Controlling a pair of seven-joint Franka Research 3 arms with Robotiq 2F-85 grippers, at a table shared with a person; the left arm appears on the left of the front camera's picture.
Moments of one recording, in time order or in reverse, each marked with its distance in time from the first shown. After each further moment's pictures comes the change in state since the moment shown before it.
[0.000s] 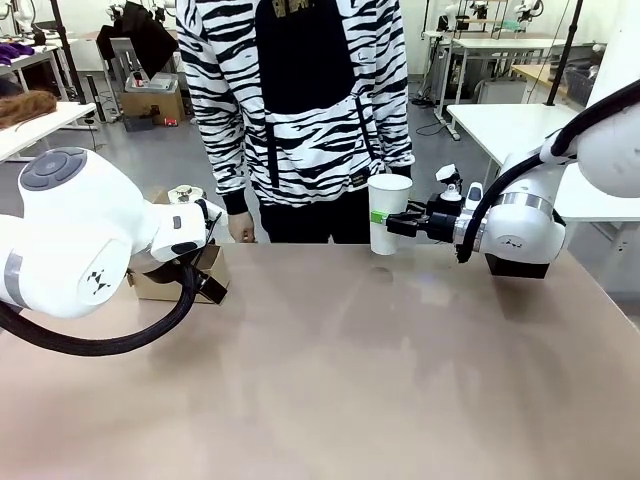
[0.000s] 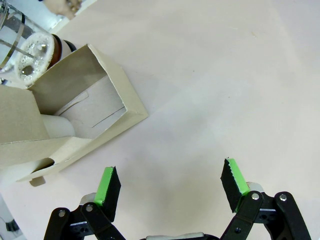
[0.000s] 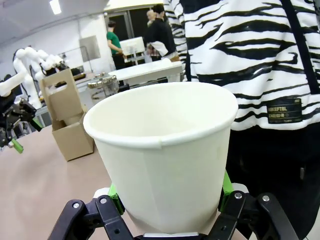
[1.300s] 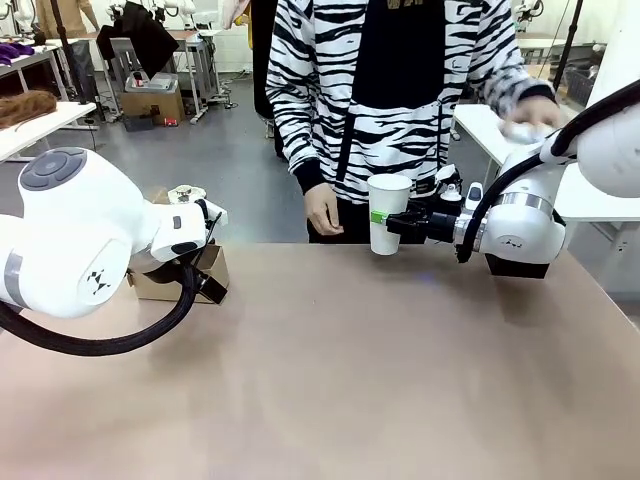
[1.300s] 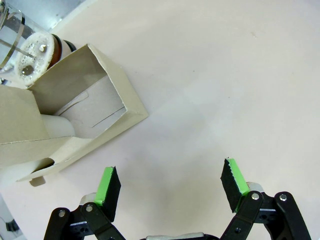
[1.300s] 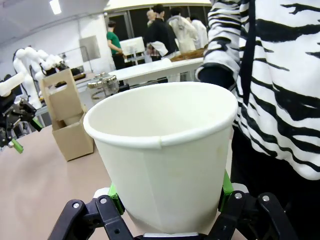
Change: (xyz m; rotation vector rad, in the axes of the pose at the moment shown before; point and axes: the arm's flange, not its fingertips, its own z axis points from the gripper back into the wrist) left arm 0.000 0.000 0.000 0.000 0.000 0.000; right arm 0.000 0.000 0.000 0.000 0.000 0.000
